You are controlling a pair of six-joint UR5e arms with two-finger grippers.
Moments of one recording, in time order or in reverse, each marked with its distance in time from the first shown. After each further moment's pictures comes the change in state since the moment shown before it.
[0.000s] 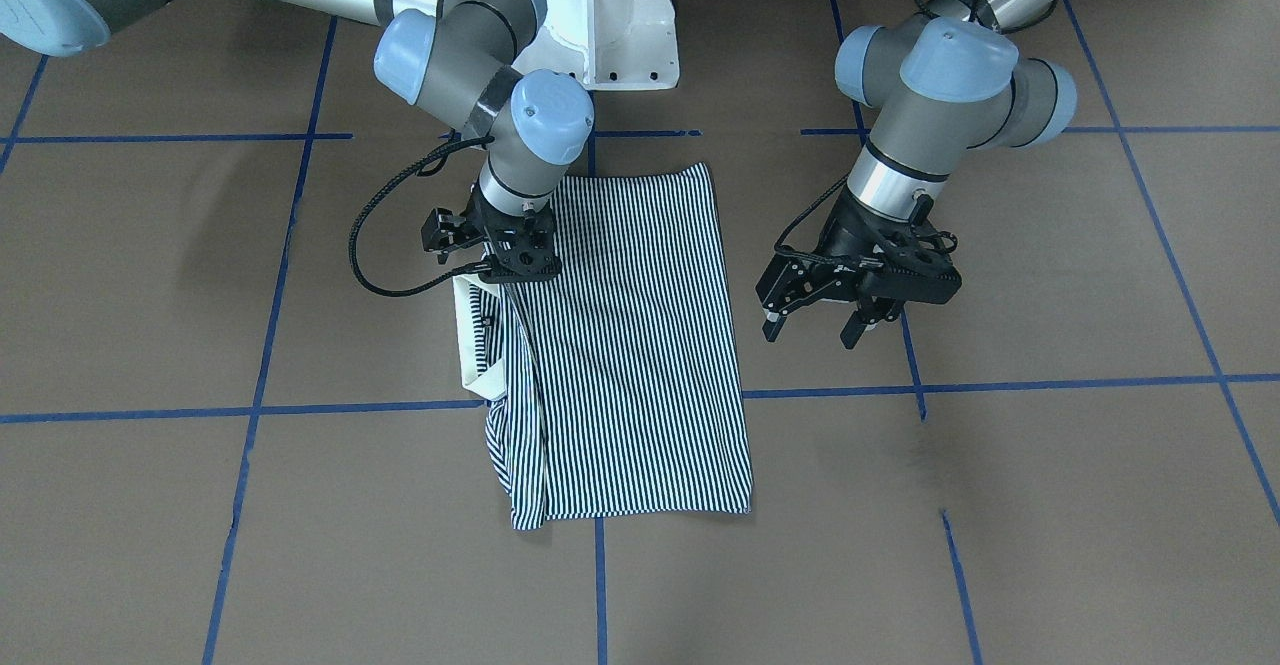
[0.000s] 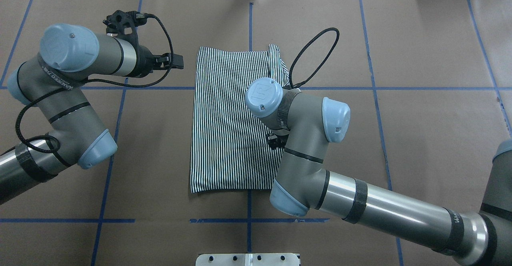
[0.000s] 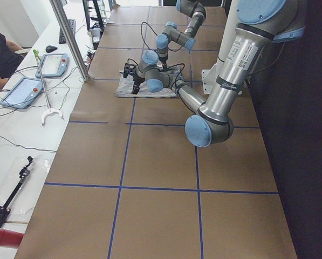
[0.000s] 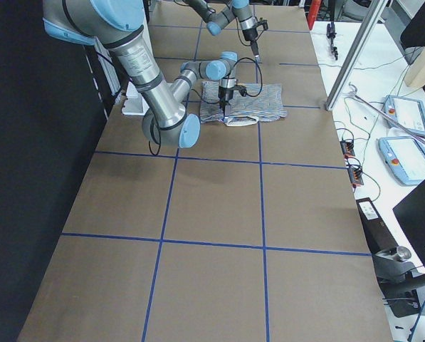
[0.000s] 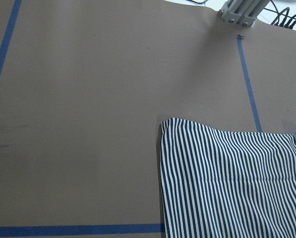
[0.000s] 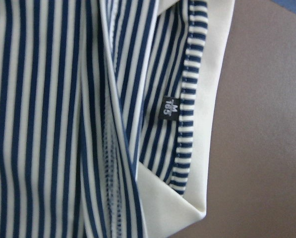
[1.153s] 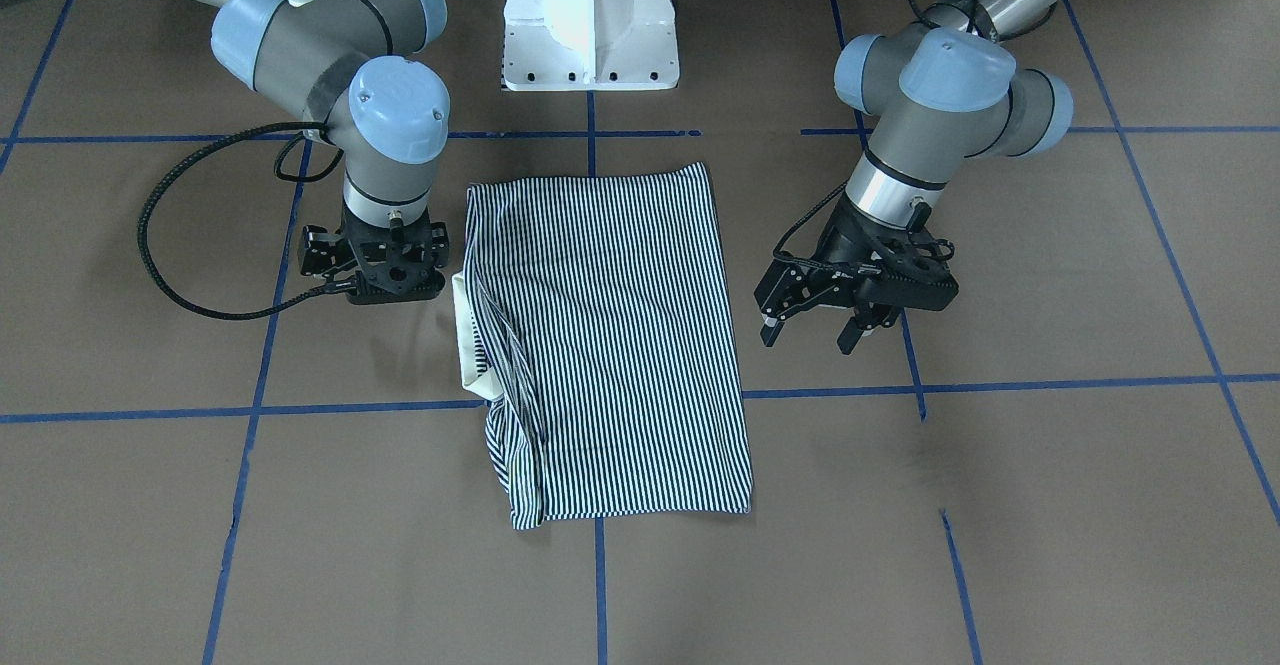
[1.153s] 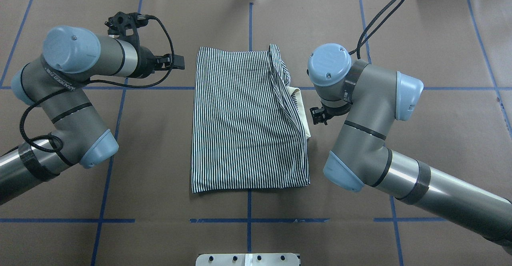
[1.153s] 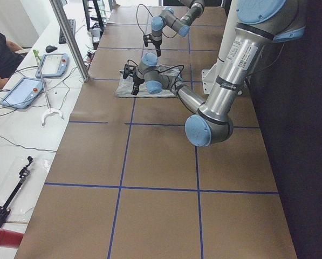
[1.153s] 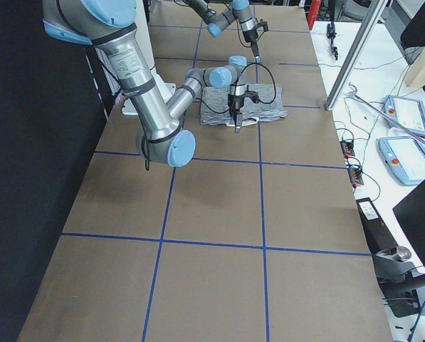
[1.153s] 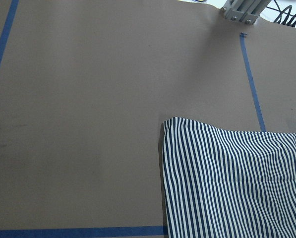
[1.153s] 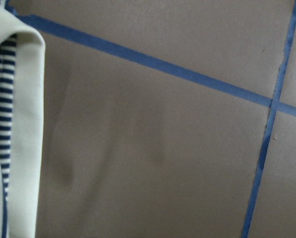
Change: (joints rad) left arm 0.002 -0.003 0.023 -0.037 0.000 -0.003; right arm 0.158 -0.151 0.193 0.012 0.008 -0.145
